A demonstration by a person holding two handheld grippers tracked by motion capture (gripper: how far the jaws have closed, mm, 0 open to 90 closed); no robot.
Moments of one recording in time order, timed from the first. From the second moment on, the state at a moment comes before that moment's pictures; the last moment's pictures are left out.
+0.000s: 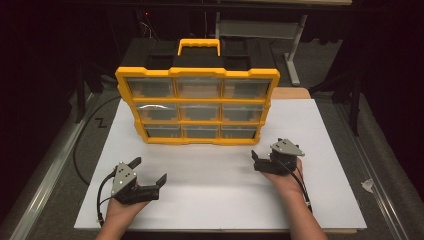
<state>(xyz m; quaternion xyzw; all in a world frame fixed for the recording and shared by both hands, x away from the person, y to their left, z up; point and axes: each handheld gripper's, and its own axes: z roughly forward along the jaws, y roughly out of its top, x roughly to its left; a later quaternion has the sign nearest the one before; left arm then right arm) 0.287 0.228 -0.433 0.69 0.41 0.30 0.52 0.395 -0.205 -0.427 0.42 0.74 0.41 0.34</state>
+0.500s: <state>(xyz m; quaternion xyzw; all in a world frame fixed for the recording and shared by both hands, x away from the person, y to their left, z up) 0.287 0.232 -0.433 0.69 0.41 0.30 0.51 0.386 -0.210 -0.427 0.38 0.76 0.36 0.38</state>
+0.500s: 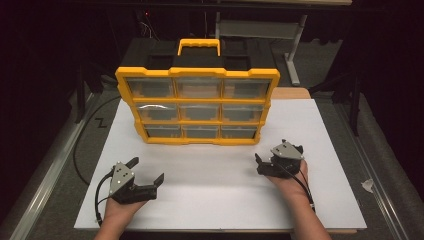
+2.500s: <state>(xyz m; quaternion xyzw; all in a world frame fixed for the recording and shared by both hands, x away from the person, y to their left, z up) 0.285 0.228 -0.437 0.69 0.40 0.32 0.51 0.347 -0.166 -0.432 0.06 0.82 0.09 0.57</state>
